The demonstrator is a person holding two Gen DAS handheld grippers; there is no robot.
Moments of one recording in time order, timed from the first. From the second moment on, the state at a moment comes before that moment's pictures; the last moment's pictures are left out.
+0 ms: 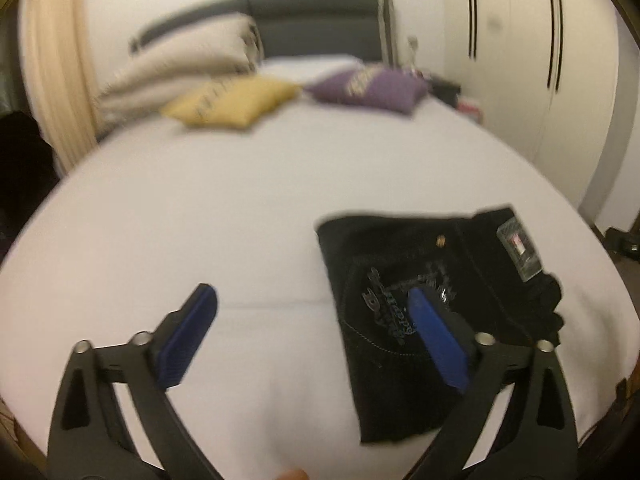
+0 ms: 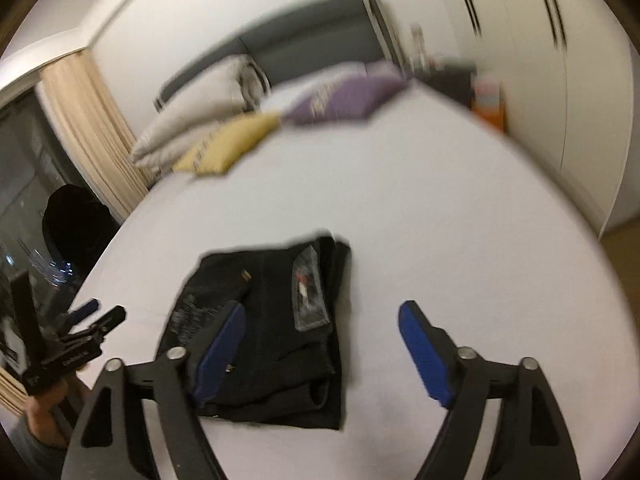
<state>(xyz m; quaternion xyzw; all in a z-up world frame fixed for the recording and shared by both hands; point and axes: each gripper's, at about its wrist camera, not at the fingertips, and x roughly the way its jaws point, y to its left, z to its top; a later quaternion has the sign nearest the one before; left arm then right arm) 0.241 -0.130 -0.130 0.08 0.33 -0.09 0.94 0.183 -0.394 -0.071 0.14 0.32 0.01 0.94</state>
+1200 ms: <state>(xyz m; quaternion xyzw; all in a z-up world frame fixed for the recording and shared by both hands) 0.052 -0.099 0.019 0.00 0.26 -0.08 0.96 -0.014 -0.276 0.056 0.01 0.14 -0.02 0.99</state>
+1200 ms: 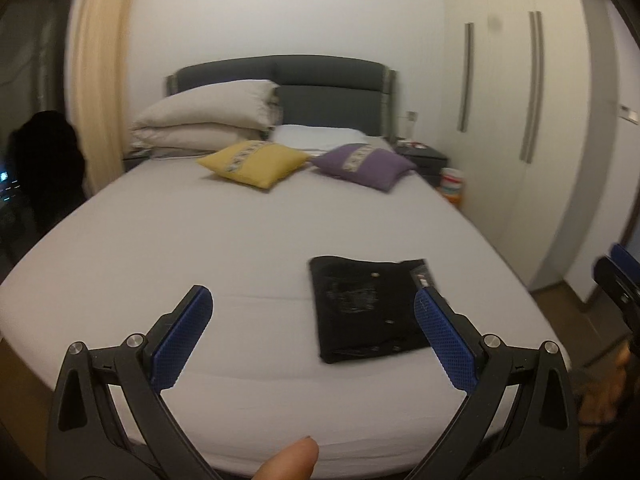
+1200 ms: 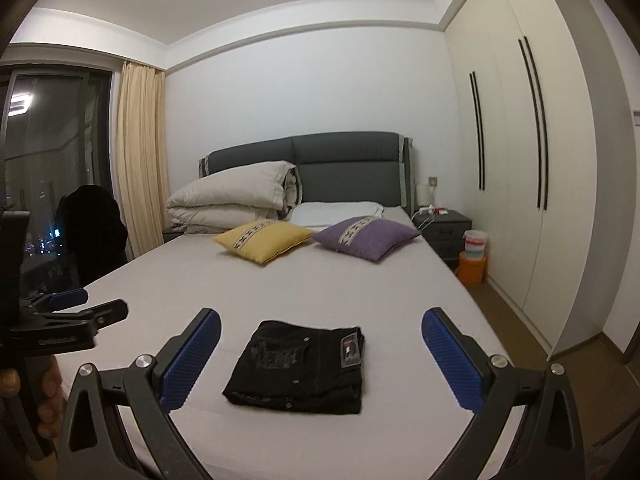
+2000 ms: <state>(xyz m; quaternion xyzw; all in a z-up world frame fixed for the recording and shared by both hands) 0.105 -0.134 -0.066 0.00 0.37 -0.06 0.93 0.018 -0.263 0.026 0.02 0.25 -0.03 0.97</state>
